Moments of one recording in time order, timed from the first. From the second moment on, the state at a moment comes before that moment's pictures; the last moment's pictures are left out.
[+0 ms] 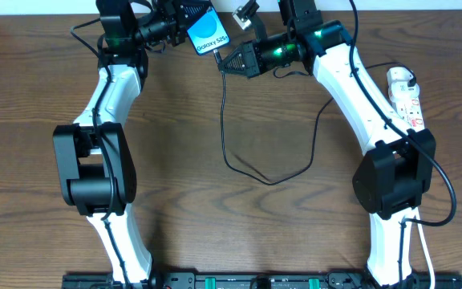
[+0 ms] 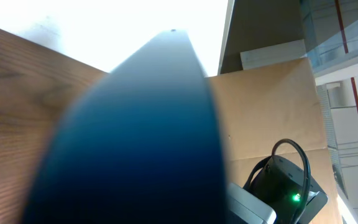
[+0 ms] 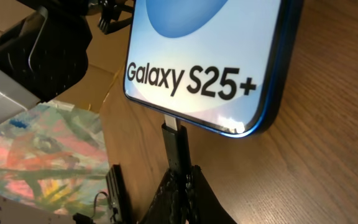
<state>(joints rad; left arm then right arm) 0.01 2.11 1.61 0.47 1.14 -1.30 0.39 2.17 2.06 -0.76 -0.98 0.16</state>
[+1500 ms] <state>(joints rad) 0.01 2.11 1.62 0.48 1.13 -1.27 0.38 2.17 2.04 -0.64 -1.04 0.27</state>
